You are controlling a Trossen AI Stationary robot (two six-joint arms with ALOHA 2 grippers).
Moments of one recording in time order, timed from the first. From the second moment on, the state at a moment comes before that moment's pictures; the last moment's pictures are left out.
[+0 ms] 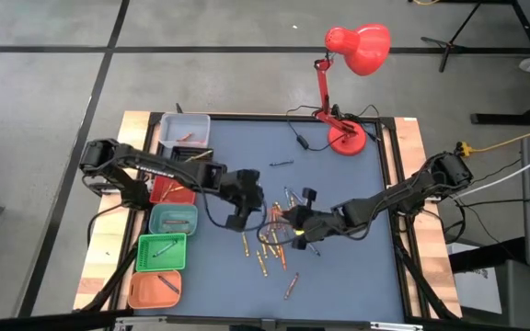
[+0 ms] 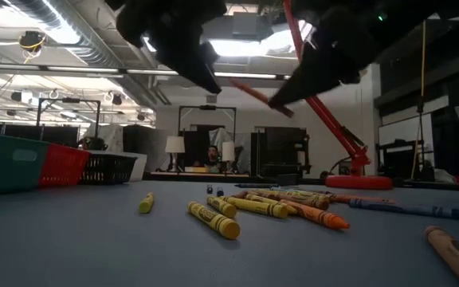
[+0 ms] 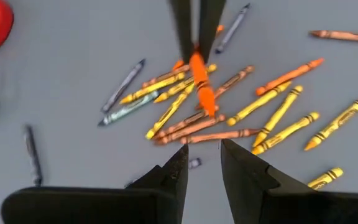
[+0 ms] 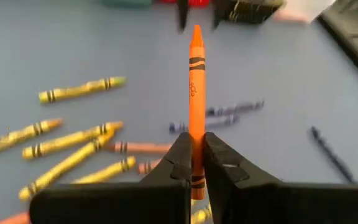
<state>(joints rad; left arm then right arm) -0.06 1.59 1.13 -0.39 0.02 0.20 0.38 1.61 0.90 -0.02 0.56 0.21</state>
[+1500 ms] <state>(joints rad) -0.12 1.59 1.13 -0.27 -0.07 0.21 0.38 1.60 0.90 0.16 0.56 0.04</state>
